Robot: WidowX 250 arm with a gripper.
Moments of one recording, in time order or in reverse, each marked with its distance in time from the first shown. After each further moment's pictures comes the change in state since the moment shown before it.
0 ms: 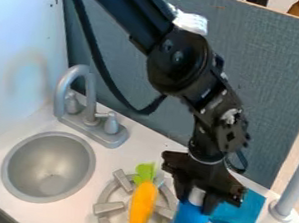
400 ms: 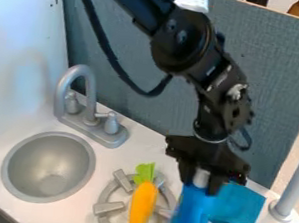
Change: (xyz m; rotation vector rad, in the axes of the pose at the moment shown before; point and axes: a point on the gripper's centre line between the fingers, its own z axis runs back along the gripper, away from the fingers) arm 0.018 0.006 0.009 -0.001 0.001 0.073
